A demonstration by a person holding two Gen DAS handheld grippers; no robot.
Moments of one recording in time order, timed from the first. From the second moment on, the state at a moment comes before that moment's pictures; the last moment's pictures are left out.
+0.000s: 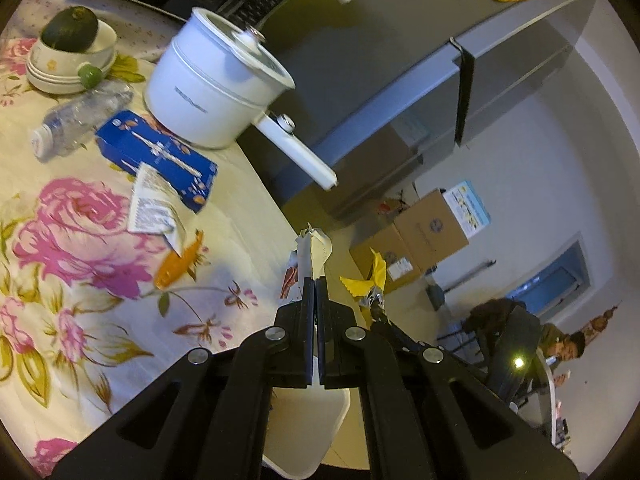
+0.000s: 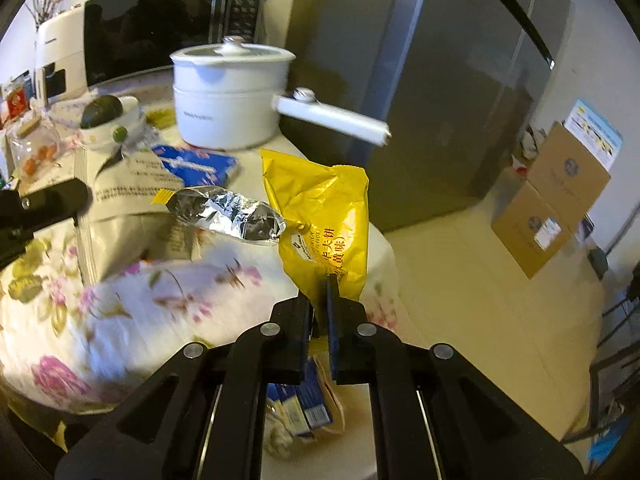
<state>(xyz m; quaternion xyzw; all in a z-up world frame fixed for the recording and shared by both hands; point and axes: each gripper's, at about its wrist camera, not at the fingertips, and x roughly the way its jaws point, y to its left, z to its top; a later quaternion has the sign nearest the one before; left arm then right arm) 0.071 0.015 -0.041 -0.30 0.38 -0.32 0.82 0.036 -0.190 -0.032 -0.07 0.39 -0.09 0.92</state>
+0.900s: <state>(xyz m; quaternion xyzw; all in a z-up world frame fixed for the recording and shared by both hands) 0.053 -0.067 -0.103 -0.23 0.48 -0.36 0.77 0.003 -0.237 -0.065 -0.03 0.43 -0.13 0.89</state>
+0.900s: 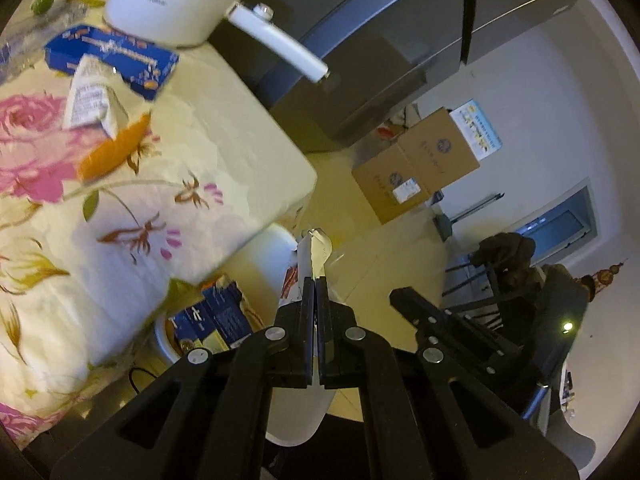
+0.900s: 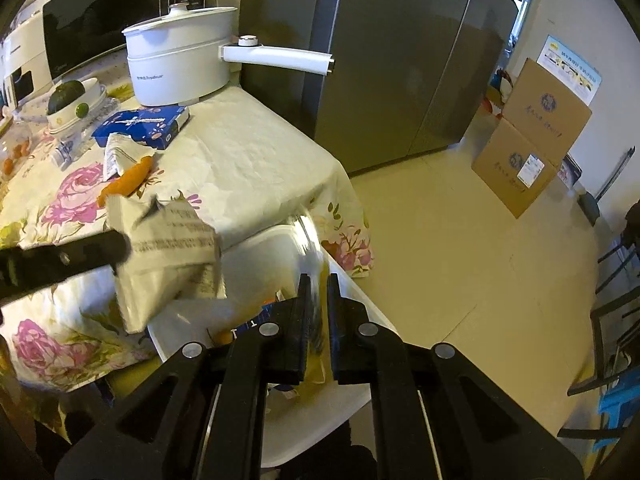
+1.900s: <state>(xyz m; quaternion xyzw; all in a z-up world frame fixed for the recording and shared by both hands) 0.072 -0.051 -0.123 -0.24 0.51 -0.27 0.78 0.021 -0.237 -0.060 0.00 0.42 -0.18 0.89</state>
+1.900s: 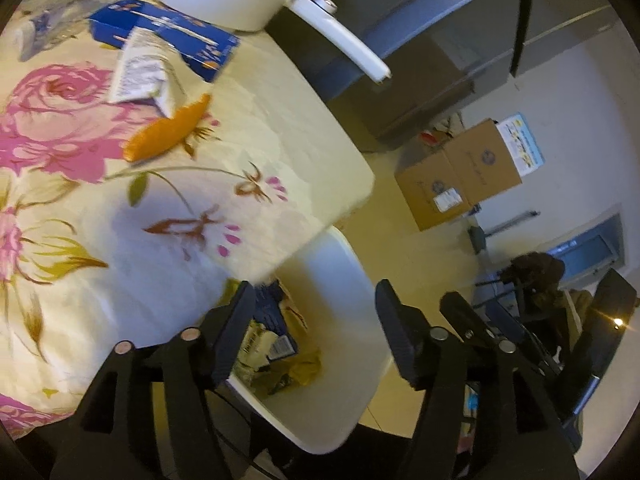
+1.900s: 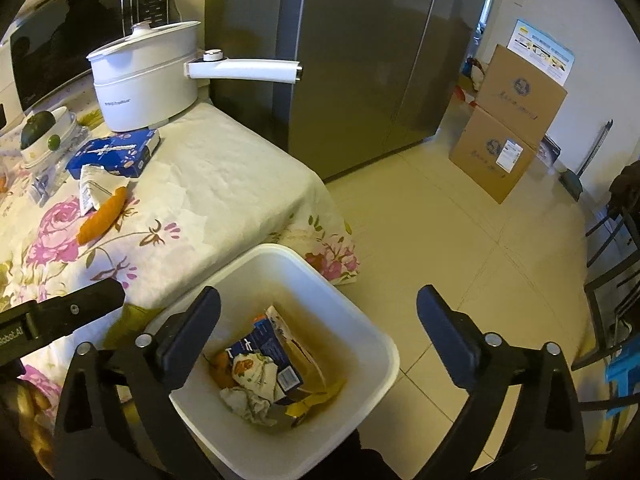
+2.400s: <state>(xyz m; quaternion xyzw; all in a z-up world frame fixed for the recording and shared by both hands) 0.158 0.038 -0.125 -0.30 0.46 -0.13 0.82 0.045 -0.191 -0.060 -0.01 0.42 -0.13 0.90</state>
